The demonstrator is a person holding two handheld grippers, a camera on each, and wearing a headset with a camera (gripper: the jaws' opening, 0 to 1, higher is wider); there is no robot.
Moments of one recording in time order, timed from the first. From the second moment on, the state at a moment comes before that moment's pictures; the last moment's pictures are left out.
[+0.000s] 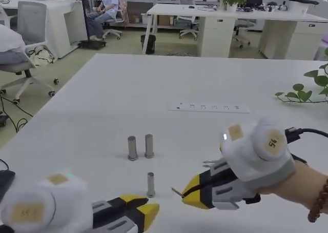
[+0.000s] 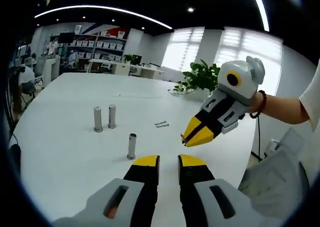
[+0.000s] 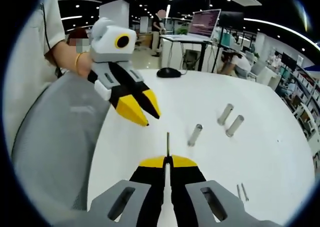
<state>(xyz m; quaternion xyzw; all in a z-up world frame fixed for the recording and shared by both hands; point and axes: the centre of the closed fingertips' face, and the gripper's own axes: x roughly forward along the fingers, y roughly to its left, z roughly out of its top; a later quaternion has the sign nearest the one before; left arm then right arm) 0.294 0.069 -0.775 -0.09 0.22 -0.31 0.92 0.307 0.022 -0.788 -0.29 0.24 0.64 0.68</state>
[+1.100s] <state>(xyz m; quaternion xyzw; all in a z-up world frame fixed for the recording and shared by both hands) 0.361 0.079 -0.813 0.03 0.25 -0.27 0.93 0.361 0.033 -0.816 -0.44 0.29 0.58 0.63</state>
